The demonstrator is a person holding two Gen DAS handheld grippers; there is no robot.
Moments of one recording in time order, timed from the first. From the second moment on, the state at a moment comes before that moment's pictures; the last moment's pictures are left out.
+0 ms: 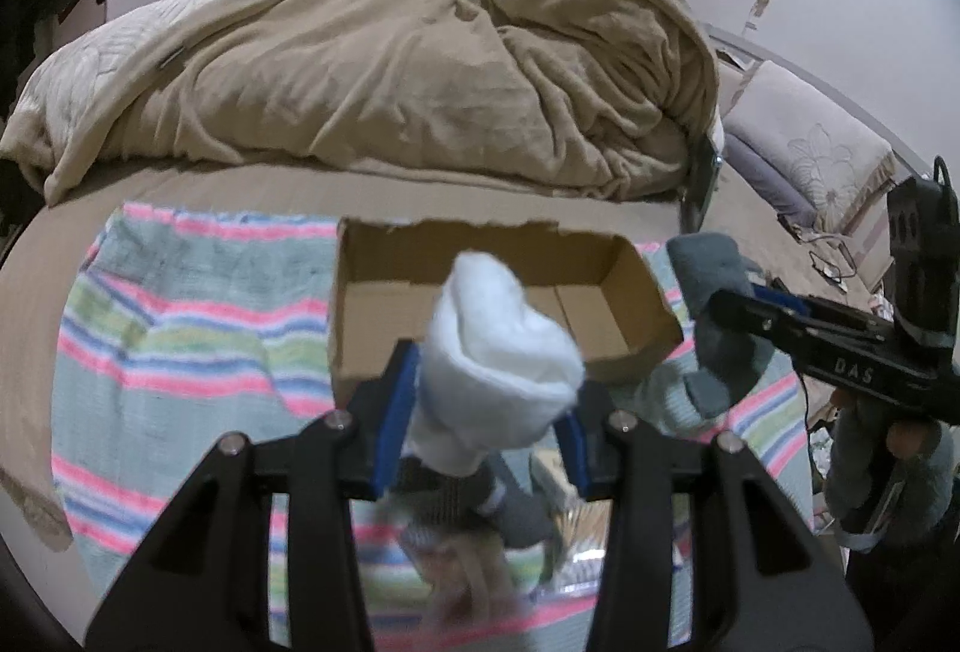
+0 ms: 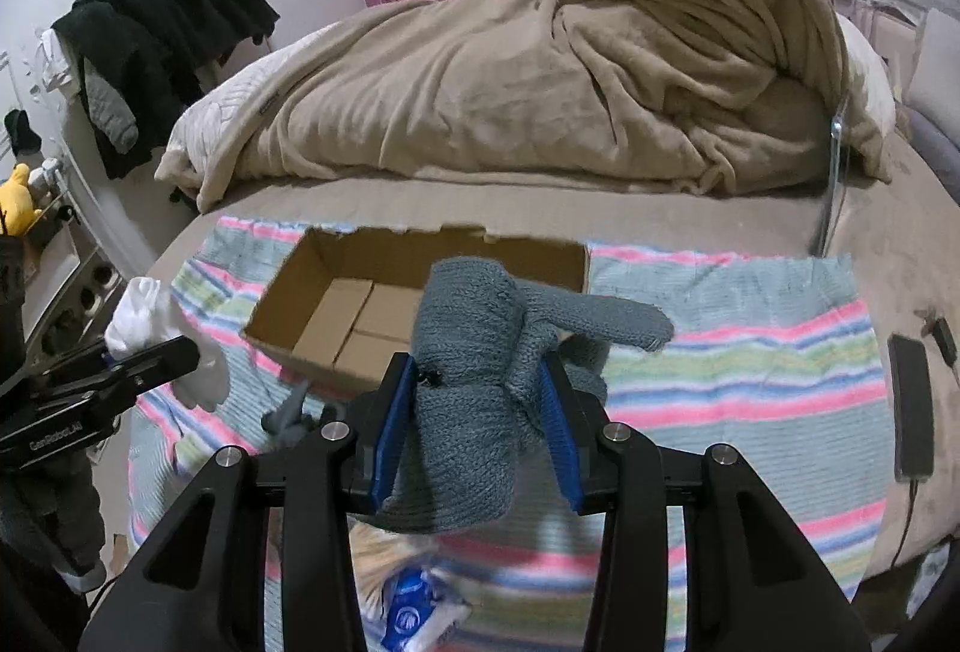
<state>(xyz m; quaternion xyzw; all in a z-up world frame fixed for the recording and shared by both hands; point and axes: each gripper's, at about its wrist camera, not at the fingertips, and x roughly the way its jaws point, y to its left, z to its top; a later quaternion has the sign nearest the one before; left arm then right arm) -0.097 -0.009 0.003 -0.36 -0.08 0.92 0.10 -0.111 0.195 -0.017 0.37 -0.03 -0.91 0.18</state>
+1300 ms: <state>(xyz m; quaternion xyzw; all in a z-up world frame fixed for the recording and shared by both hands) -0.214 0.056 -0.070 -0.45 -0.15 0.87 0.16 -0.198 0.197 -0.073 0.41 -0.05 -0.89 0.19</state>
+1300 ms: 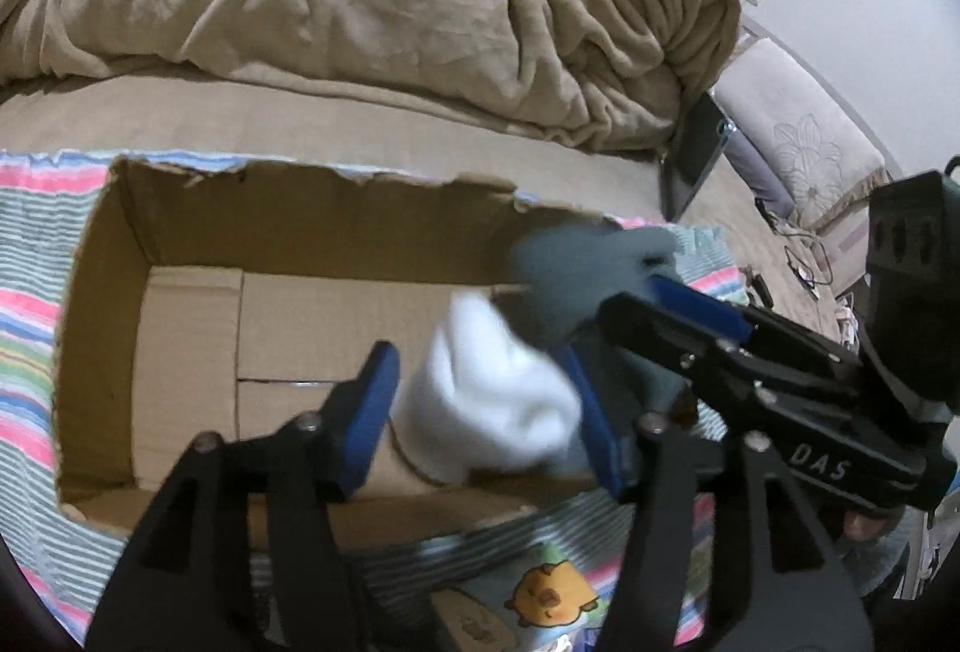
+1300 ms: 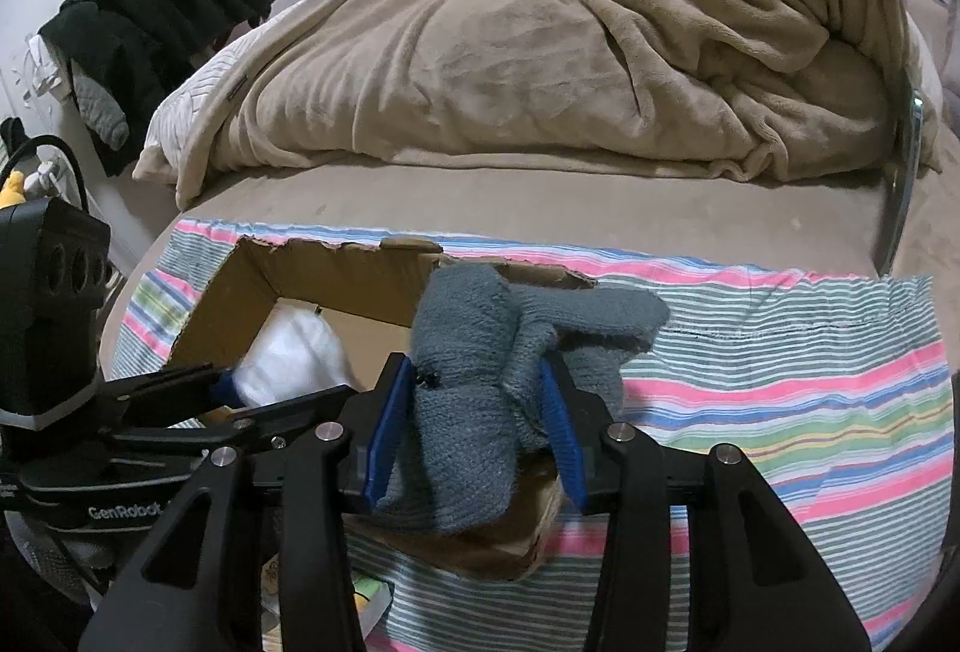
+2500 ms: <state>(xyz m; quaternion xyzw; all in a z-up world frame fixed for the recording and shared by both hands) -0.077 -0.011 -0.026 -0.40 -0.11 0.90 0.09 -0.101 0.174 -0.034 0.40 -0.03 -0.90 0.16</state>
